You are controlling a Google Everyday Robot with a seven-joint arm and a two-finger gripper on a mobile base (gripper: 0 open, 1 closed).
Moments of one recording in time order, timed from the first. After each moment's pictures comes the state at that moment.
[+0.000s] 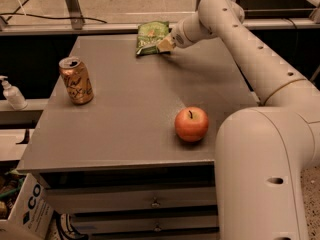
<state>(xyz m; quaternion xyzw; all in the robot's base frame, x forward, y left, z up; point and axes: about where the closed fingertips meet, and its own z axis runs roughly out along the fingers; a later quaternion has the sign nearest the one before) 0.862 -0.035 0.839 -0.43 0.79 0.13 0.43</state>
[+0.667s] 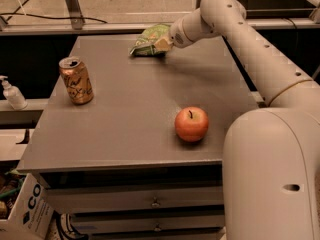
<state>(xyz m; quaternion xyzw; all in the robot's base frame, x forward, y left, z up) 0.835 -0.018 0.853 -0.46 0.76 0.16 0.43</state>
